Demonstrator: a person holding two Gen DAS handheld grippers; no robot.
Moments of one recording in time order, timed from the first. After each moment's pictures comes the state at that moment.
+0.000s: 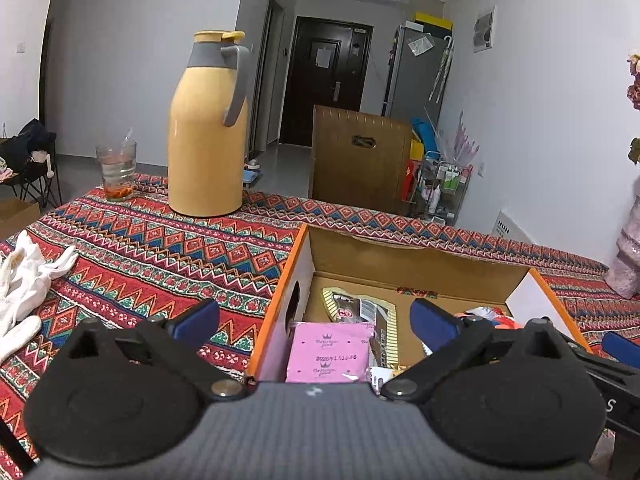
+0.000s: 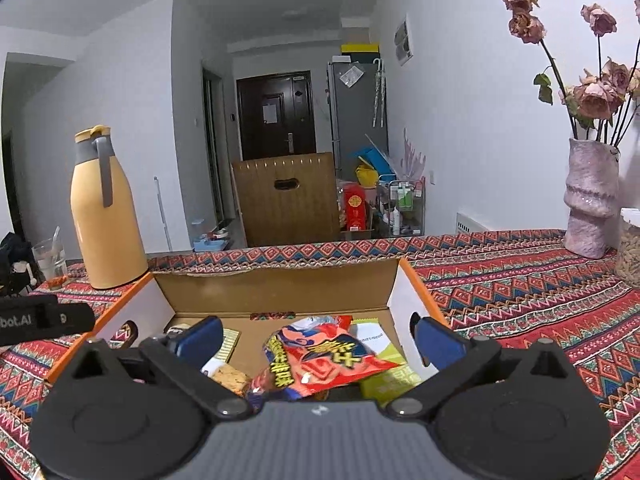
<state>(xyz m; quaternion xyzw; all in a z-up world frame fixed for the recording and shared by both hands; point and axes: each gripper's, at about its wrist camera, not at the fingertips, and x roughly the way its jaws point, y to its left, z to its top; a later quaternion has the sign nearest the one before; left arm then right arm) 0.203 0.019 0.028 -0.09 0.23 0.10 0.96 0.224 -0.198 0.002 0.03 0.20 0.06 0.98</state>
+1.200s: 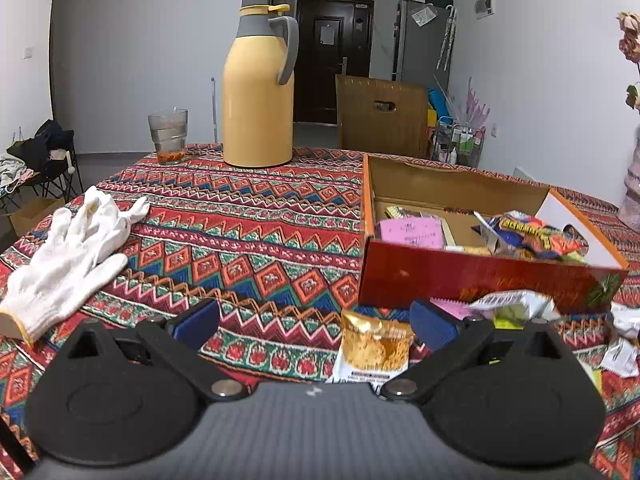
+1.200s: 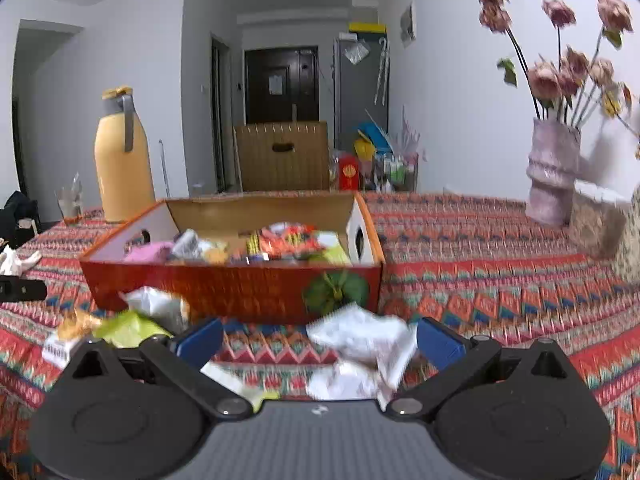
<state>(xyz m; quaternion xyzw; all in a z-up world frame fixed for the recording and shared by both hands) 0.105 0.059 -0.014 -0.05 0.27 0.11 0.95 0.103 -0.246 -0.019 -0.01 0.24 0.06 0.97</state>
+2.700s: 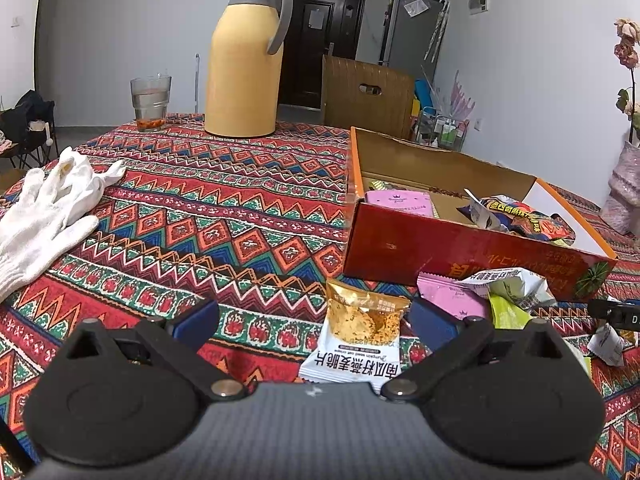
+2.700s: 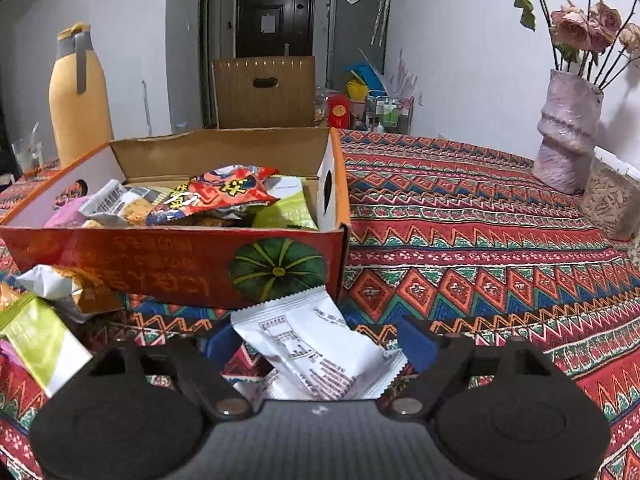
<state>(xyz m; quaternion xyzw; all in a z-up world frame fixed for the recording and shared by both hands) 0.110 0.068 -0.033 -0.09 0.29 0.08 0.95 0.191 -0.266 -0.046 -0.03 0.33 0.05 0.94</state>
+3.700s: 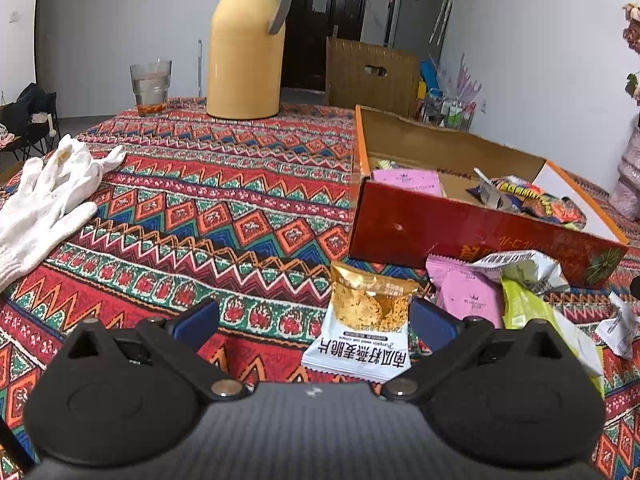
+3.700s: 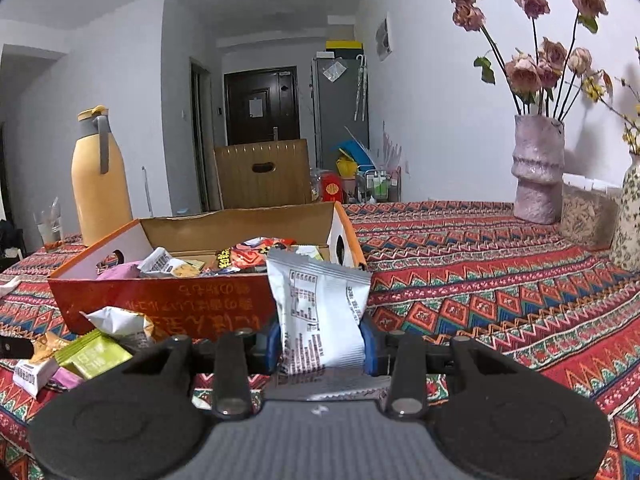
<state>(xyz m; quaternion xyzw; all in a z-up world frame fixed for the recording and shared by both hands) 0.118 0.066 -0.041 -0.08 0.32 0.09 0.94 0.124 -0.257 -0.041 0.02 0.21 0.04 0.98</state>
